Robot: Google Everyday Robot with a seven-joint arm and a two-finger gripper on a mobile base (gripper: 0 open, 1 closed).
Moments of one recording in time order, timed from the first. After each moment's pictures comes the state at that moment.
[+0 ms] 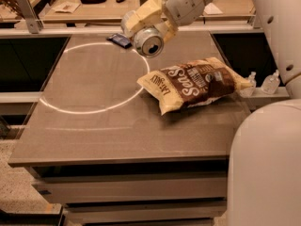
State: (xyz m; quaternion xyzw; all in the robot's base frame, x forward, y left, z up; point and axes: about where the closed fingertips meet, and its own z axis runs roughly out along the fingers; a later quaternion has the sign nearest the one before) arm 0.577 0.016 0.996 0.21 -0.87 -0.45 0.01
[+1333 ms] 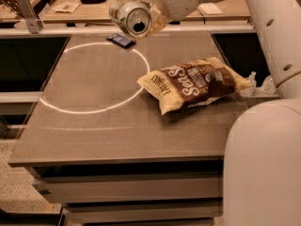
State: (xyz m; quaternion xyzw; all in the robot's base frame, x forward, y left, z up) arm 0.564 0.040 1.043 0.11 -0.80 -0.57 0.12
